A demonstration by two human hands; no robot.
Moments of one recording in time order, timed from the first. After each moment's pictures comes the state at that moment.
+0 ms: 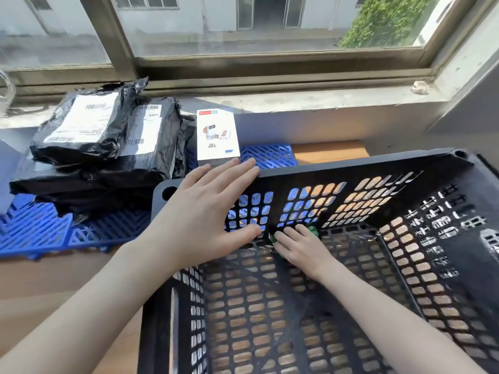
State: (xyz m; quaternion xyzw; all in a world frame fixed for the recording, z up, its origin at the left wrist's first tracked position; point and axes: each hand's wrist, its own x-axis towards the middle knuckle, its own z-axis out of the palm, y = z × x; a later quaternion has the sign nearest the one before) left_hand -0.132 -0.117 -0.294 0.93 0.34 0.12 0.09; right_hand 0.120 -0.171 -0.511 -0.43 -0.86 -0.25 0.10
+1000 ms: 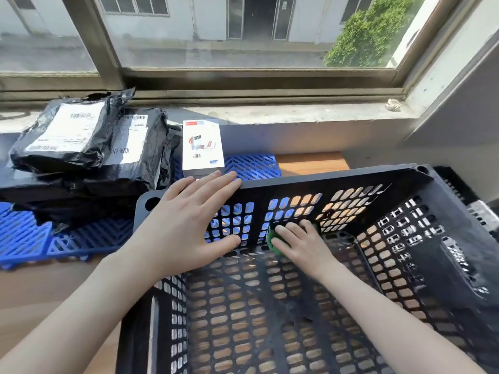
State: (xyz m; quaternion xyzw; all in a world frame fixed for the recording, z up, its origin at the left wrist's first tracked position) left_hand -0.133 -0.118 -0.296 0.93 0.34 0.11 0.09; right_hand 0.152 -0.178 -0.469 -0.46 -0.83 -0.28 0.13
